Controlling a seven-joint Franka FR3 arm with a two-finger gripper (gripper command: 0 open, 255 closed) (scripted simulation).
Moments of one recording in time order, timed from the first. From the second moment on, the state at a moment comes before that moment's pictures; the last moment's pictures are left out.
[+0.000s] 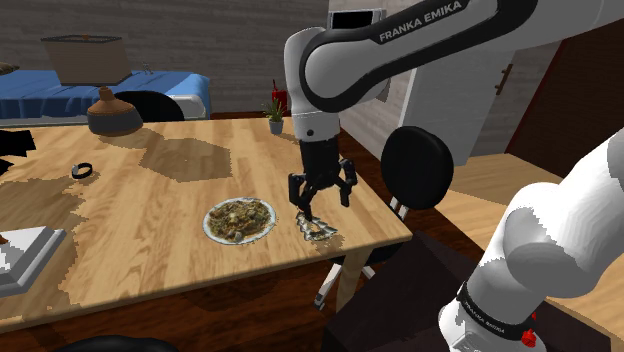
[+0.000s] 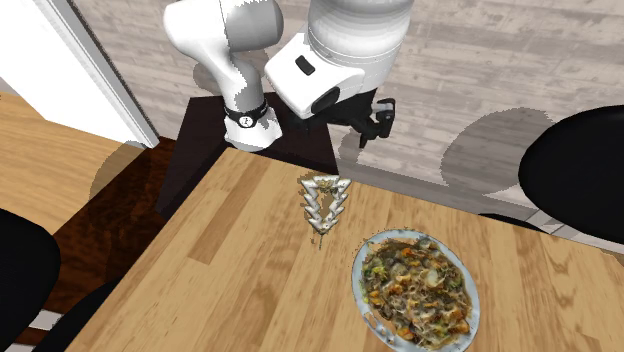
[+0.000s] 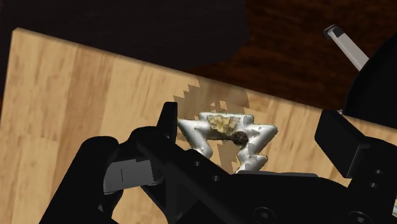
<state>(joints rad) 0.12 -0.31 0.29 -2.36 0.23 1.78 0.57</state>
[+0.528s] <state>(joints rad) 0.12 -0.31 0.29 -2.36 0.23 1.78 0.57</state>
